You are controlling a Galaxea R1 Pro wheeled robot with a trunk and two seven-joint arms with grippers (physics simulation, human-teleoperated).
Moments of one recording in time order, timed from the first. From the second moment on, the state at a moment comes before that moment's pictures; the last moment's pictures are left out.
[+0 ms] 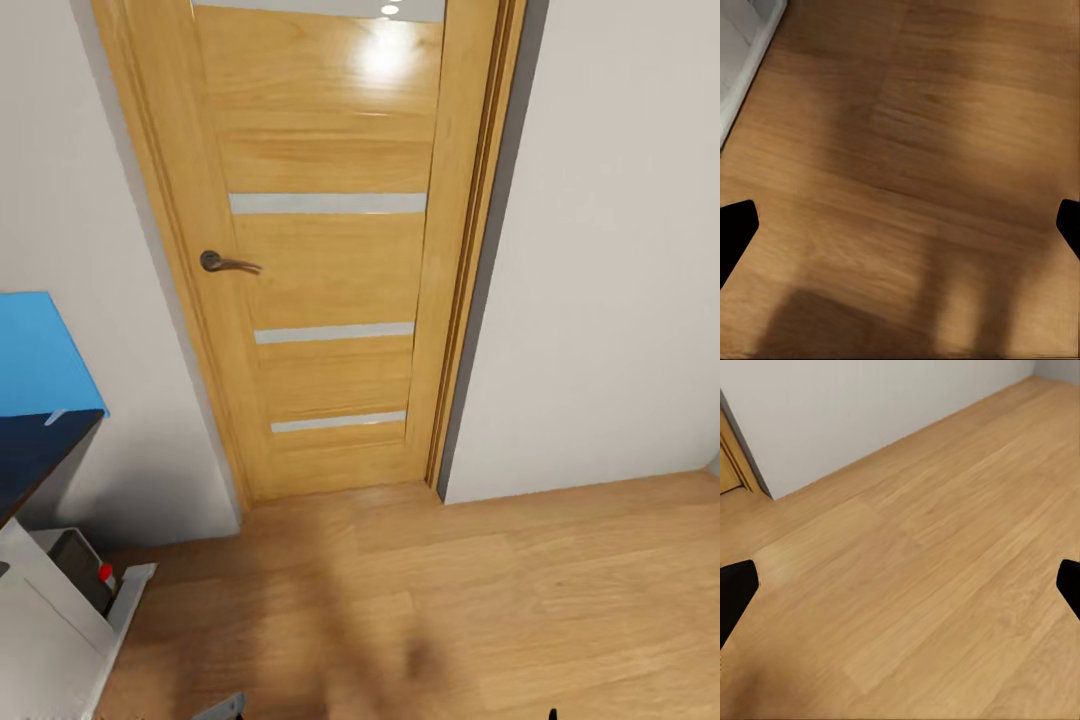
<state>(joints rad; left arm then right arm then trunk) -0.27 0.14 -1.08 -0.61 1.19 -0.39 0.69 -0.21 -0.05 0.23 -0.11 -0.79 -1.05 -0.02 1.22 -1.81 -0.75</state>
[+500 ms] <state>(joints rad) -0.27 0.11 -1.08 -0.56 1.18 -0.39 0.69 -0.21 -0.04 0.23 -0.10 -0.73 -1.04 -0.02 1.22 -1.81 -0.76</state>
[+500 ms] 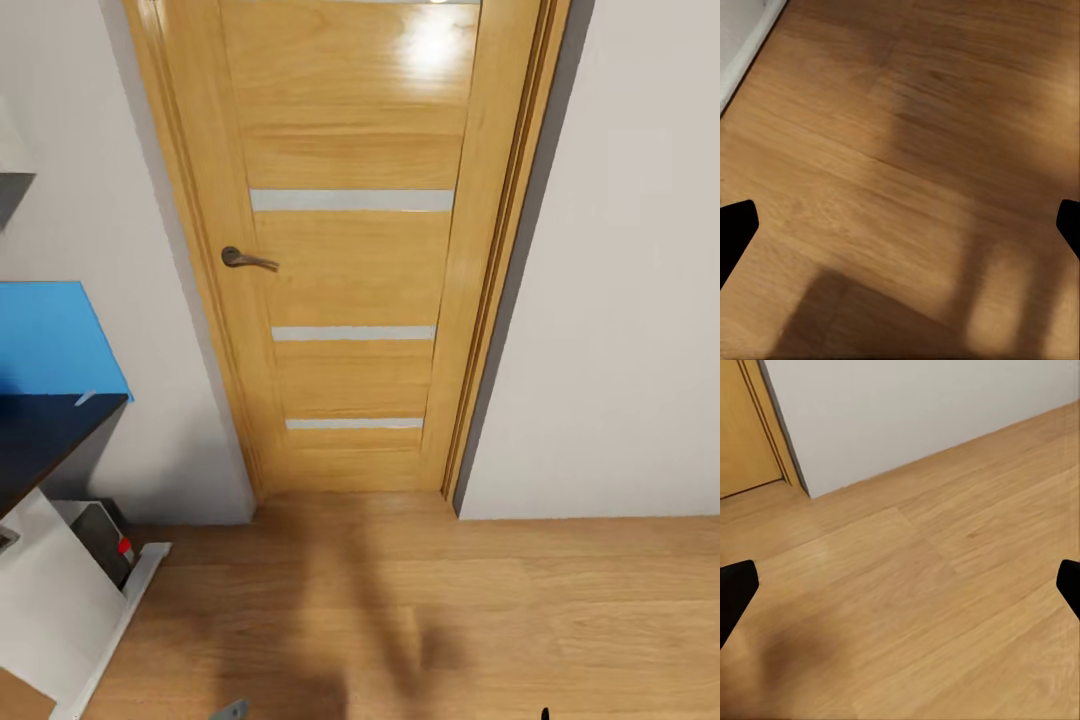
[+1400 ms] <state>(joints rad) -0.27 0.11 -1.08 -0.56 1.18 -0.39 0.70 -0.21 -0.04 0.23 -0.07 -0.62 -1.04 -0.03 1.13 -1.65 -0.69</state>
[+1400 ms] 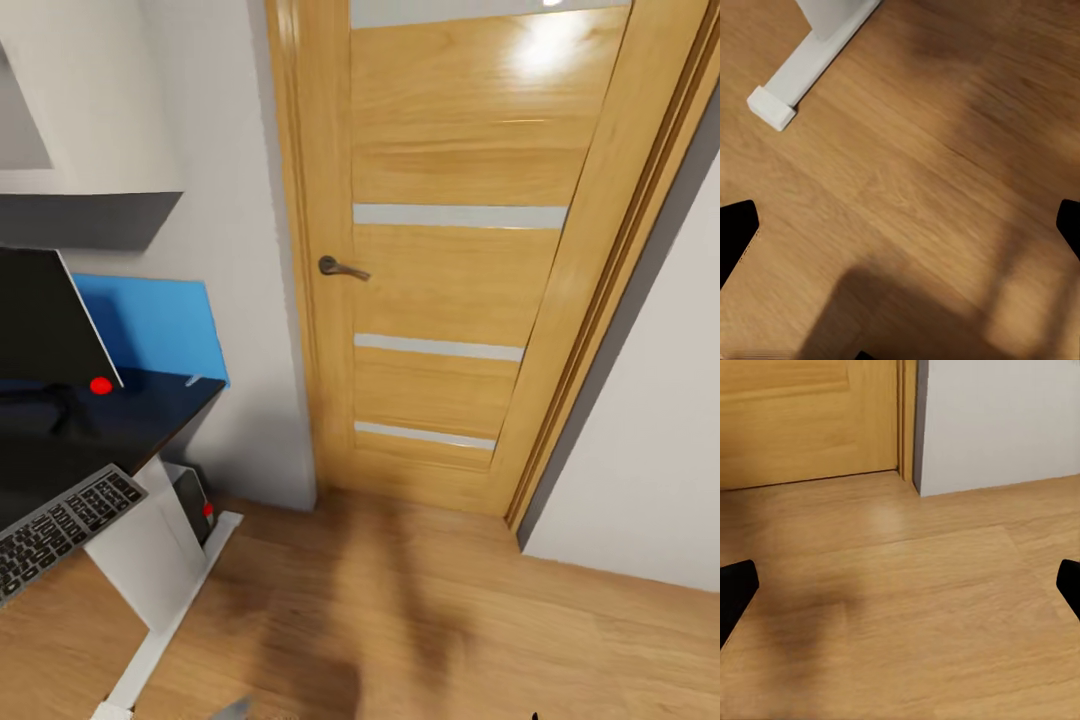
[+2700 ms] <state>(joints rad) -0.27 0.11 -1.08 -0.56 1.18 -0.40 0.70 -0.21 -0.02 0.23 -0.07 -0.62 -1.04 -0.03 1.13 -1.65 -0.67</state>
